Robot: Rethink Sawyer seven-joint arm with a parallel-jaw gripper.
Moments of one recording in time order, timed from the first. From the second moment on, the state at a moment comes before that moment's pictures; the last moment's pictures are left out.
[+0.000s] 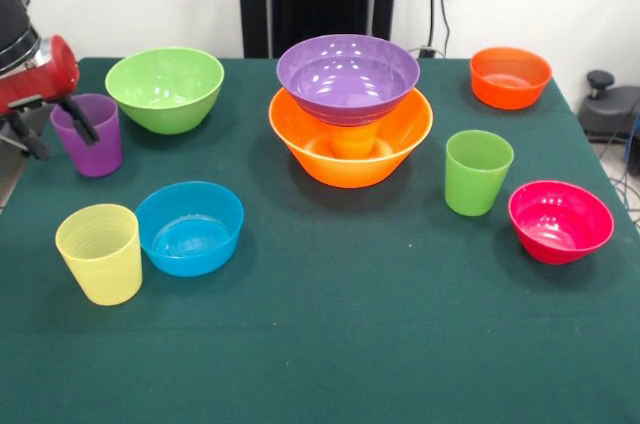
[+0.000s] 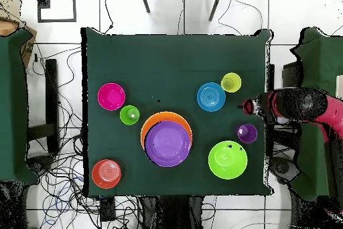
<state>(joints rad) -1.23 -0.35 0.92 1.36 -0.71 1.17 1.39</state>
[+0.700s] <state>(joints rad) -1.23 -0.30 0.92 1.29 -0.73 1.17 1.32</state>
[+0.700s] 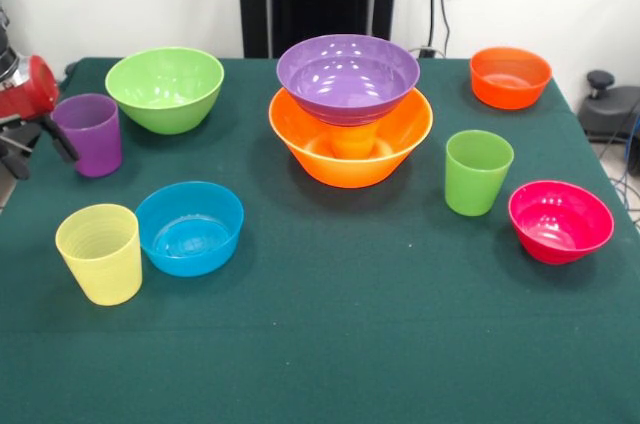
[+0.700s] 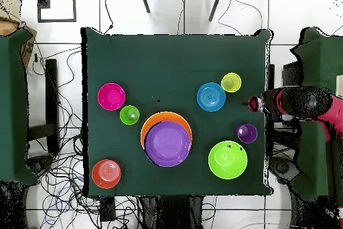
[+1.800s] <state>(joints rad) -1.15 -0.21 0.87 1.16 -0.74 1.17 1.31</state>
